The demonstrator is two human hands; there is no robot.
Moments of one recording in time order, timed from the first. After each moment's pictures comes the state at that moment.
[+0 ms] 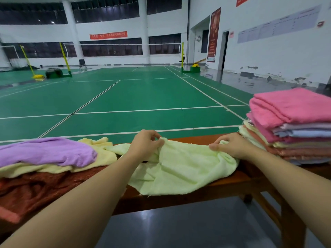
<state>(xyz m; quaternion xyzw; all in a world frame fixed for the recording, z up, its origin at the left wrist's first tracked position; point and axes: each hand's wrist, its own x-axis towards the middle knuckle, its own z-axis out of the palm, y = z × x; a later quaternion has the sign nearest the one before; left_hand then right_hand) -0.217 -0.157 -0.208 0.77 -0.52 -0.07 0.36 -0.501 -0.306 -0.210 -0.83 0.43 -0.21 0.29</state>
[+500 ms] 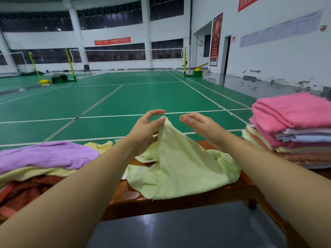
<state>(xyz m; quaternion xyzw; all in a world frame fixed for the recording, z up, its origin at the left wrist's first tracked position) -0.228 -0.137 -0.144 0.51 -0.44 -0.39 0.63 -0.419 -0.255 -0.150 -0.79 0.25 -0.29 0.47</state>
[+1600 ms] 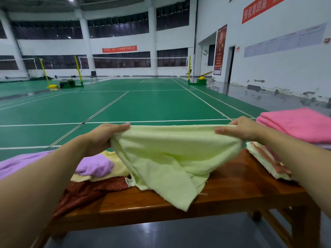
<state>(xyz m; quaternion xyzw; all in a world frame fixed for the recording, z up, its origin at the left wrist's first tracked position) -0.113 -0.057 -0.109 0.65 -0.44 -0.36 0.51 -0.489 -0.298 -0.094 -0.84 0.43 -0.20 0.25</state>
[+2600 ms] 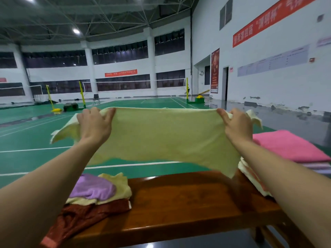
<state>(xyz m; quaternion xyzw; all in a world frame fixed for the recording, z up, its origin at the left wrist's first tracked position) -0.128 -0.059 -0.003 0.80 -0.34 0.29 0.41 -0.480 -0.267 -0.030 -0.70 0.45 -0.55 0.05</state>
